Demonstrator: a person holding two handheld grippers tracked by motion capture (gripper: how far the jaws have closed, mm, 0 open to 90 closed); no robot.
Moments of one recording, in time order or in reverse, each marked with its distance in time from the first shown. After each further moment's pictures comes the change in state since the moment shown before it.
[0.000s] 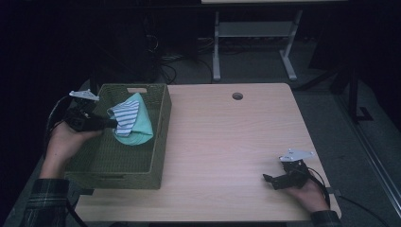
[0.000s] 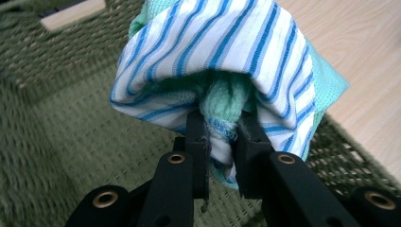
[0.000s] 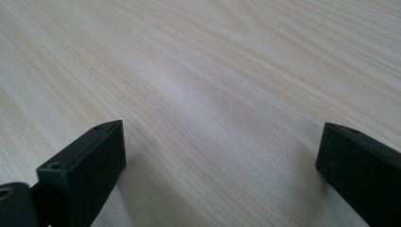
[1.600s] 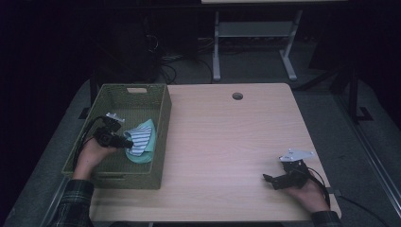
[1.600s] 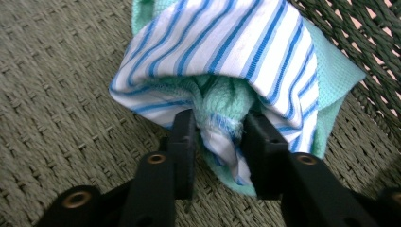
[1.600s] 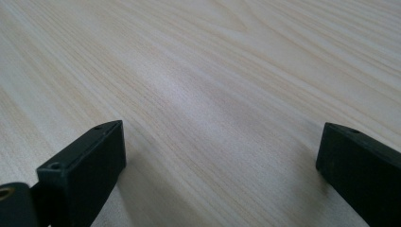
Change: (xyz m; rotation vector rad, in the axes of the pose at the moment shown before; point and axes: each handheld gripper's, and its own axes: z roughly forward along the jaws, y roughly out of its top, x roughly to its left) left arm 0.018 -0.046 0.109 0.204 -0.015 -0.051; right arm 0.000 0.000 0.000 0.000 0.000 0.000
